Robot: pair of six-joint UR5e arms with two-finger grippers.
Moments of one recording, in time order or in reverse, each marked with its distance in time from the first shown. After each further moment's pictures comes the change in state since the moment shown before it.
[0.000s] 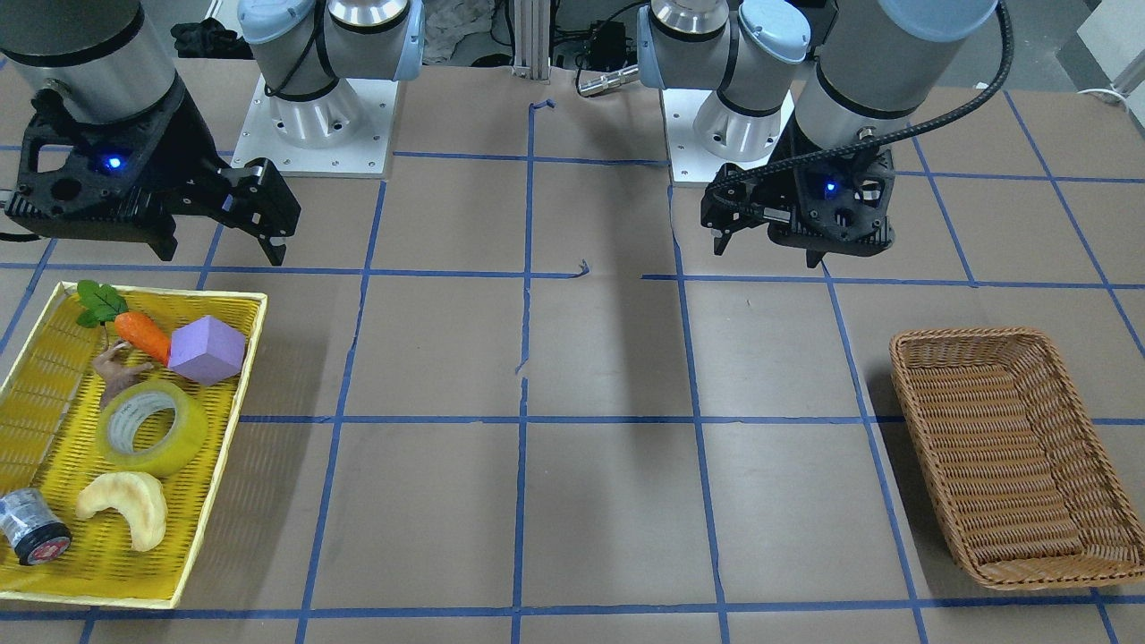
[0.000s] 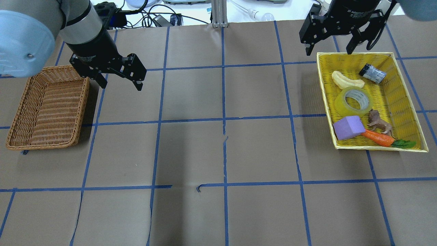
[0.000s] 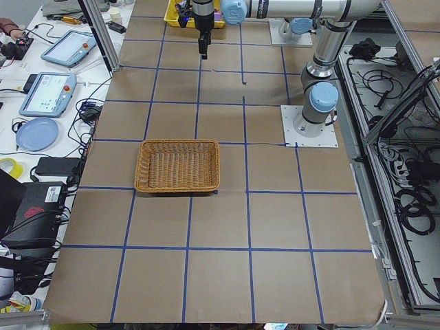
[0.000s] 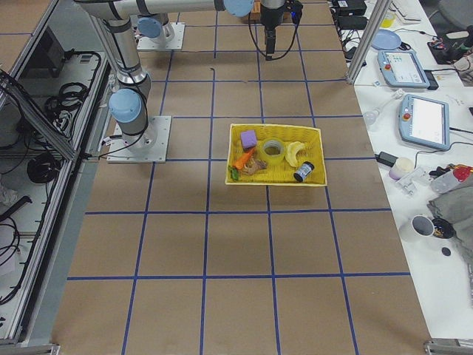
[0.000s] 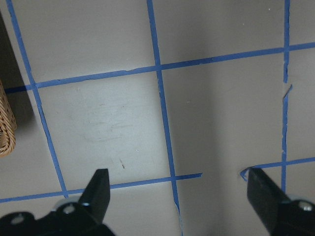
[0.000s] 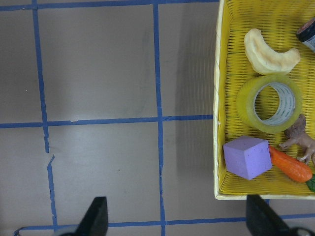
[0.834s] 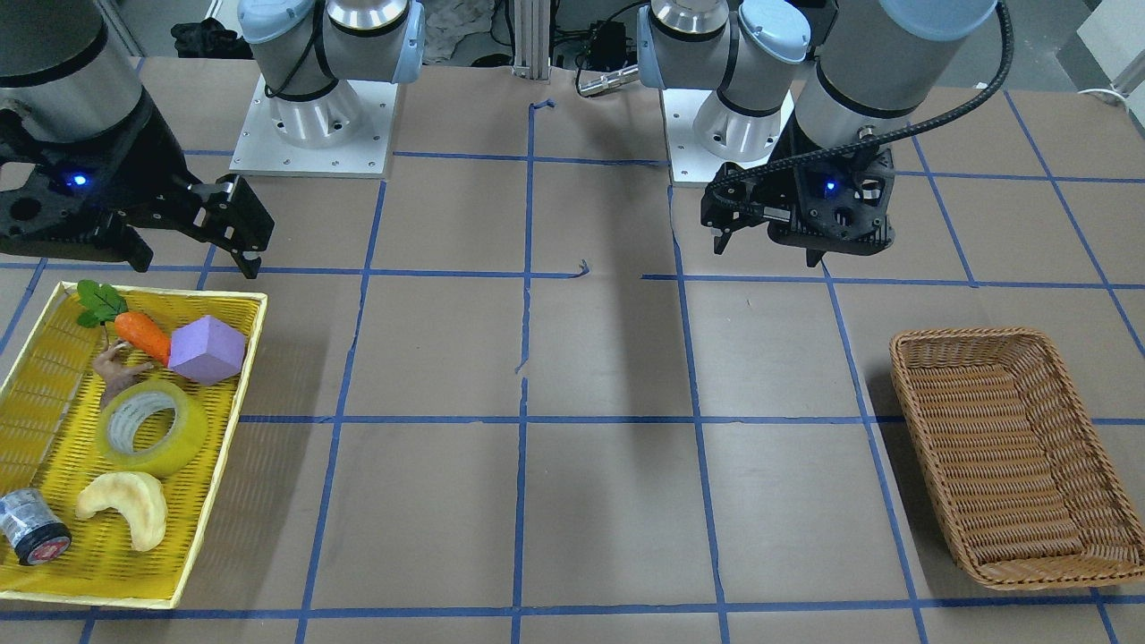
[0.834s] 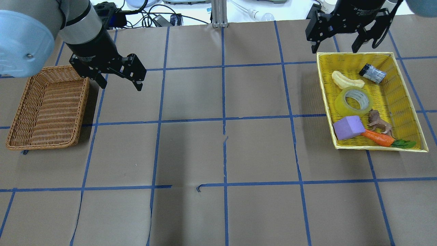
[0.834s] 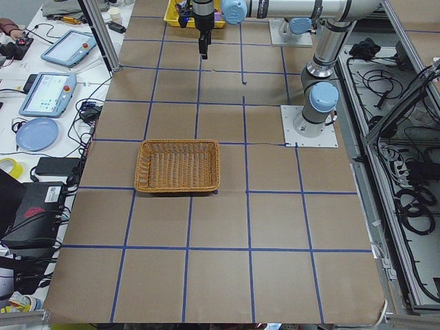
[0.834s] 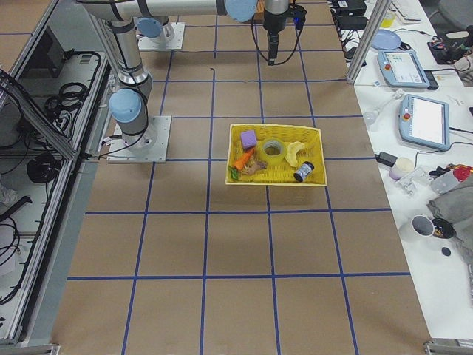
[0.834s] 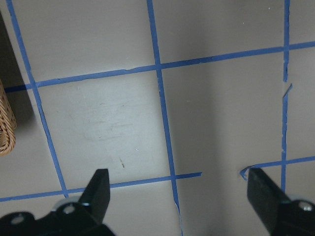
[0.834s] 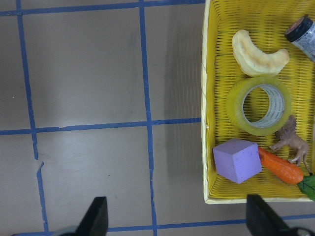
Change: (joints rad) left arm 0.000 0.001 0.000 -0.003 0.000 0.000; right arm -0.053 0.020 -0.006 -0.003 -0.003 -0.039
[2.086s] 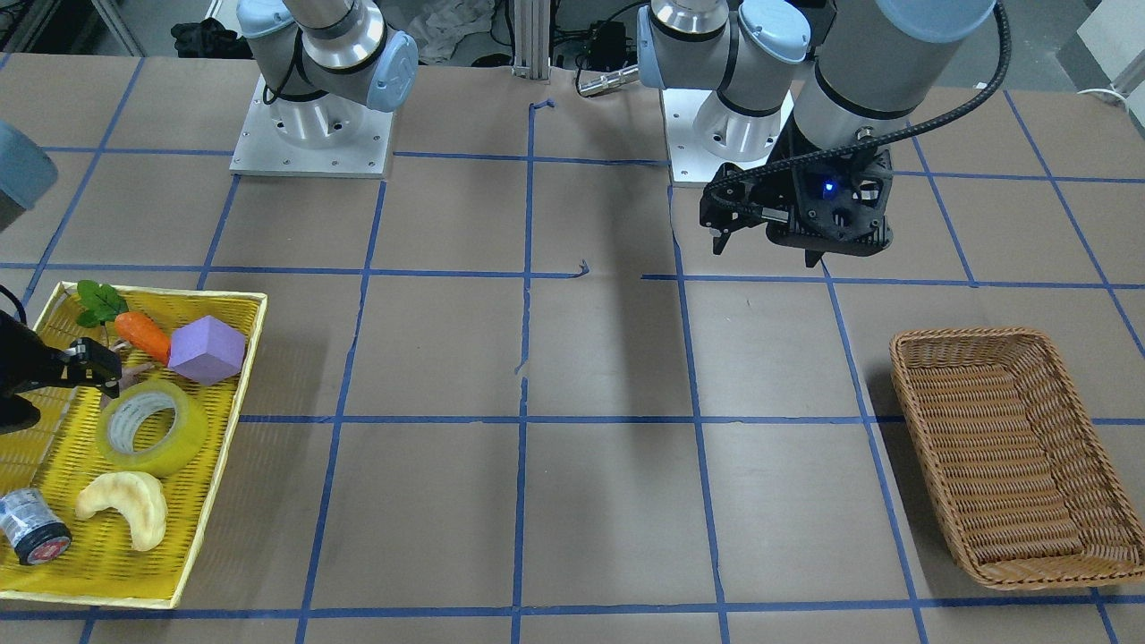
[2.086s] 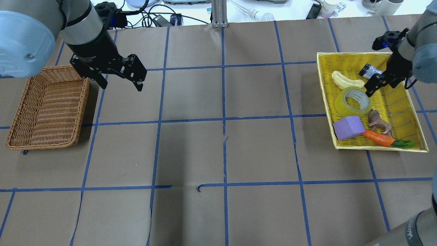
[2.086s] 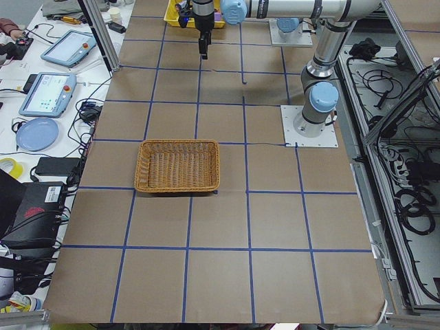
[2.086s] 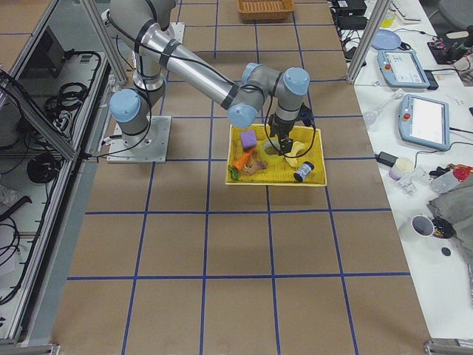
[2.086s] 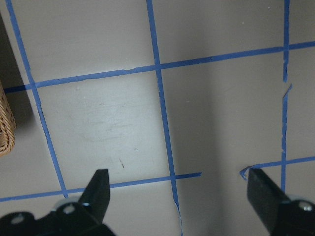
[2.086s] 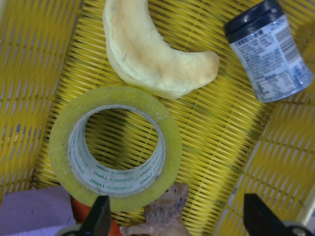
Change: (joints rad) left arm -0.001 -0.001 -0.002 0.001 0.000 0.000; right arm -0.369 0.243 0.345 -0.562 -0.024 -0.731
